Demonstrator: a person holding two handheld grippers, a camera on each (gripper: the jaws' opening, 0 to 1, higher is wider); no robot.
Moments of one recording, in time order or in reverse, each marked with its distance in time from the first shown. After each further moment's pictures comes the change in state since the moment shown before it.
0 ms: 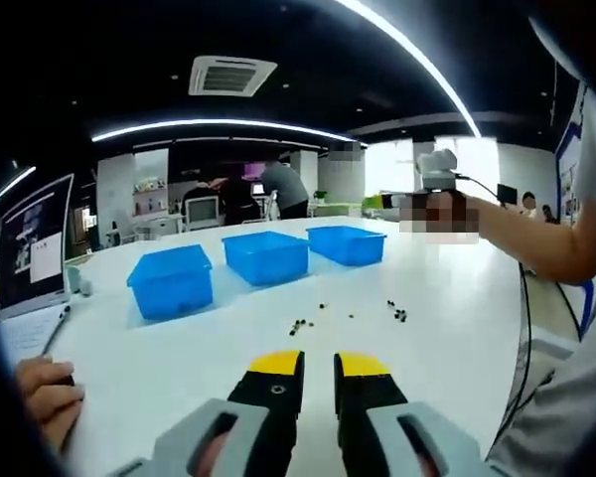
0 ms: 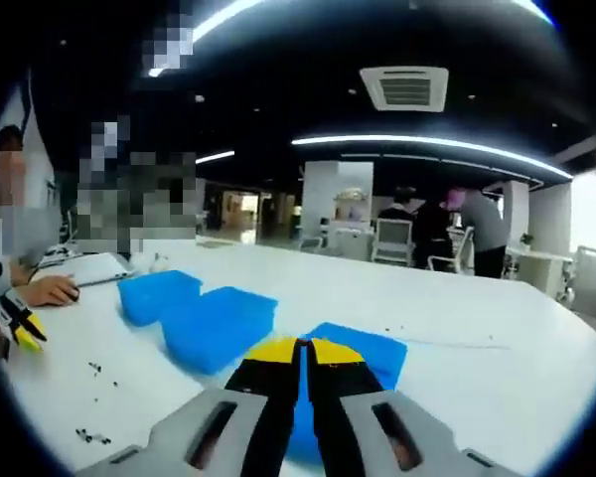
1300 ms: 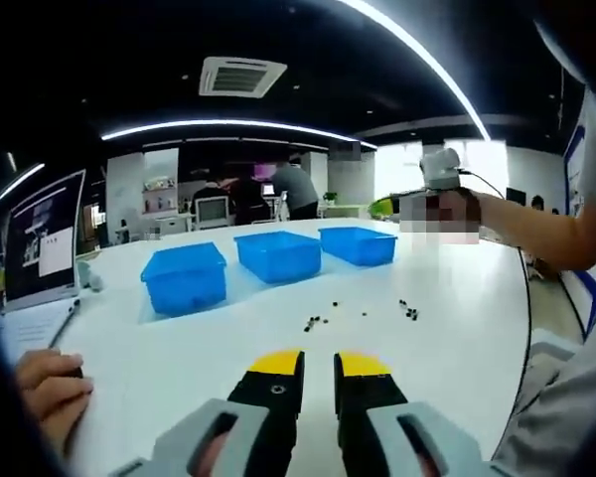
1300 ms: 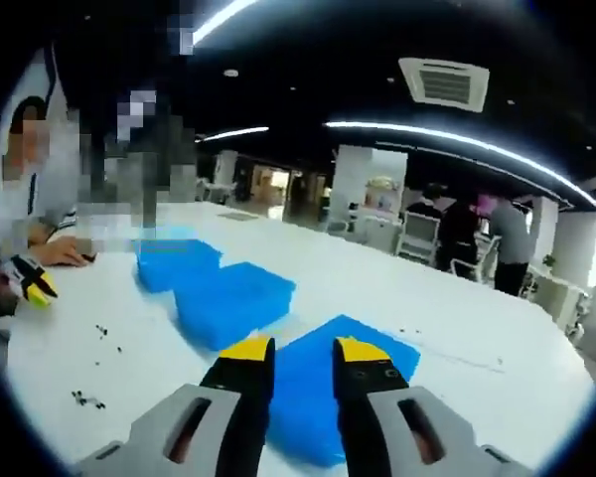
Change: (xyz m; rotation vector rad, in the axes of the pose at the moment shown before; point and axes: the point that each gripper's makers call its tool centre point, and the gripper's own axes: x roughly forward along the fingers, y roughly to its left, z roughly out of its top) left arm -0.004 0.011 -0.004 -0.017 -0.001 0.040; right arm 0.010 0.045 -0.003 -0.261 0.128 0.229
